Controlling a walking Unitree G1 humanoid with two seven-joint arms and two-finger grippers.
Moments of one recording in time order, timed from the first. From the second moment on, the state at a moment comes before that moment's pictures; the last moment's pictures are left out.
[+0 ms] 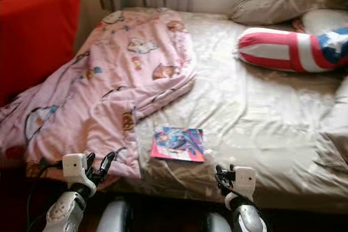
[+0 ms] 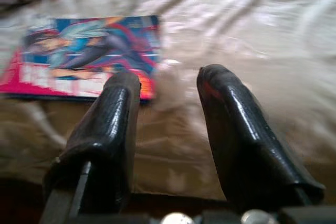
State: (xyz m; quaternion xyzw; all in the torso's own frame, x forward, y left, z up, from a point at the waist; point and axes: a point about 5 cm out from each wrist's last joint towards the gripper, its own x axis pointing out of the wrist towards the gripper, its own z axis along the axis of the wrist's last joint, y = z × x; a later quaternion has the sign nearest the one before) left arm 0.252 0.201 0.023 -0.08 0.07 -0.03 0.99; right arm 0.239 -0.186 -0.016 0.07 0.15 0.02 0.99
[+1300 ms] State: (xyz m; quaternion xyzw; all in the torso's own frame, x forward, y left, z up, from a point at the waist) left arm 0.252 0.201 0.023 -0.08 0.08 -0.03 0.99; right arm 0.235 -0.189 -0.022 0.10 0.16 0.01 0.98
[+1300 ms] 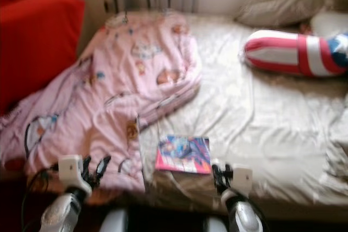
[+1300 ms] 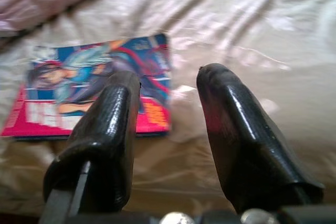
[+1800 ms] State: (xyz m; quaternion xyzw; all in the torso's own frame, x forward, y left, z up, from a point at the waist) left arm 0.253 0.185 0.023 -0.09 0.08 -0.07 0.99; right arm 0.241 -0.198 -0.018 0.09 0.15 -0.01 0.98
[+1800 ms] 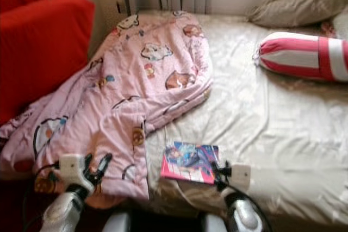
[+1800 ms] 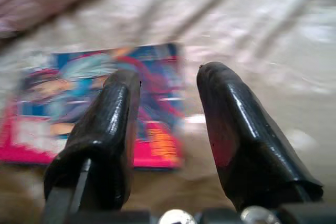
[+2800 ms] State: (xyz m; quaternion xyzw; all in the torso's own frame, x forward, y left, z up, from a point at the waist) left arm 0.219 0.202 0.031 -0.05 0.10 -0.08 0.99; right arm 0.288 -0.233 0.013 -0.26 0.26 0.21 0.90
